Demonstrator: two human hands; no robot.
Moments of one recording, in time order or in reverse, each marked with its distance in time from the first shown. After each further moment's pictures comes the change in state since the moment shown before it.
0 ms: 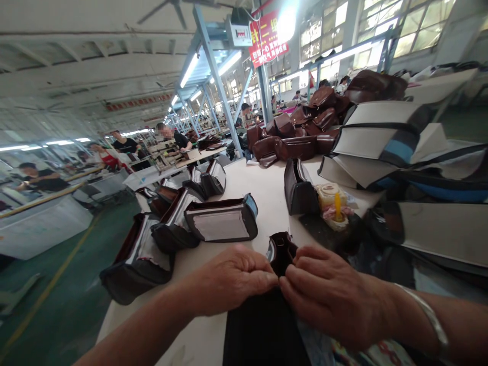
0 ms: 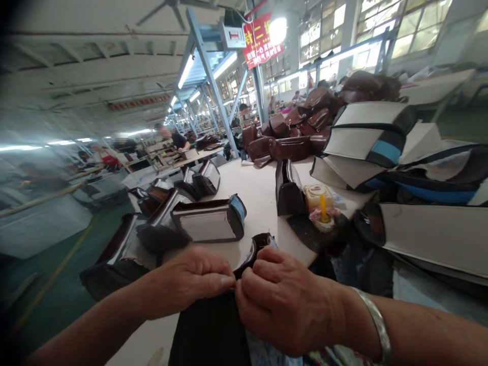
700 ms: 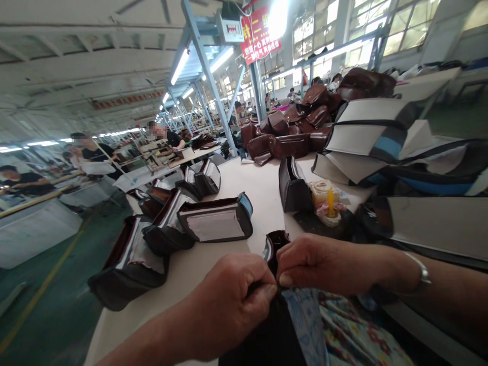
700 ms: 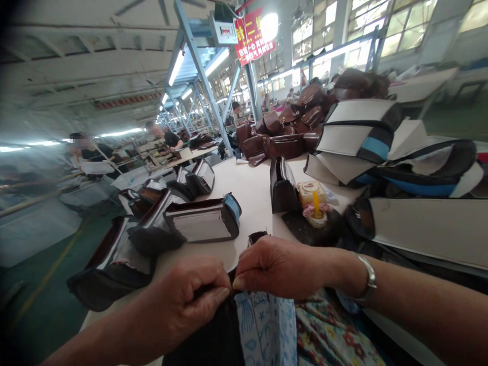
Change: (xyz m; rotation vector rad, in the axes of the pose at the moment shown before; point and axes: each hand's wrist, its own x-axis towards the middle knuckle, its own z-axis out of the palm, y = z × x) left_hand -0.005 0.021 0.023 0.356 0.252 0.196; right_hand 0.009 0.043 -0.016 1.037 -0.374 0.469
